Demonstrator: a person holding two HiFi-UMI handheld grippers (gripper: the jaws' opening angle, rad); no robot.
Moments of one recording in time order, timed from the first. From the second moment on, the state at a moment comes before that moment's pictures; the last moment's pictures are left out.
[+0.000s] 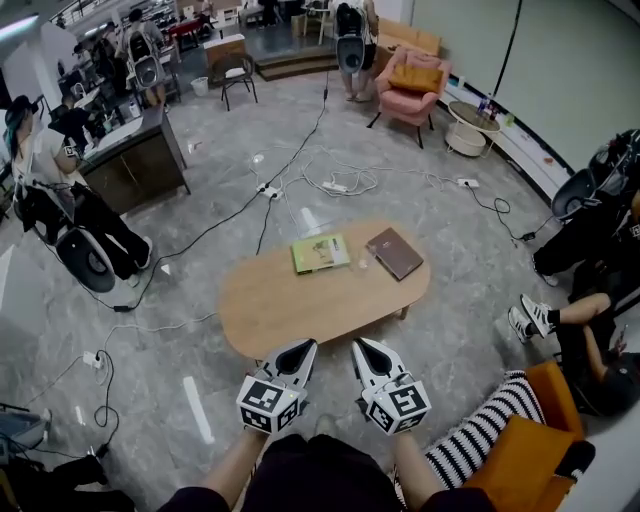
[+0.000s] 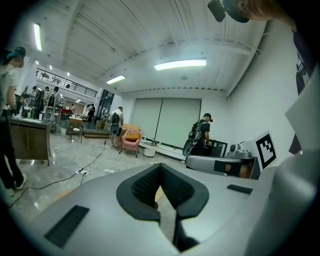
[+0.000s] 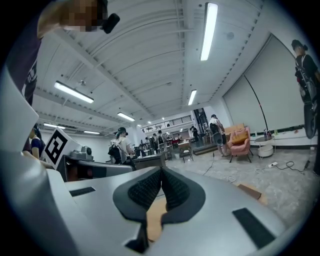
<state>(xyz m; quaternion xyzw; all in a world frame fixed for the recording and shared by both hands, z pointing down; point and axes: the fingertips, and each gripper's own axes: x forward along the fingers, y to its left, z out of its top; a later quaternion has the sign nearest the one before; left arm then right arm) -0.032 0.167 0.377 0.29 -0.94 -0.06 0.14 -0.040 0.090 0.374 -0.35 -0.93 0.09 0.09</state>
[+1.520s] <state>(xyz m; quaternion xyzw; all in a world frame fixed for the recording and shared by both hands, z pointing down) -0.274 0.255 0.425 0.29 -0.94 -0.08 0.17 -0.276 0.168 0.428 -0.34 -0.93 0.10 0.13</state>
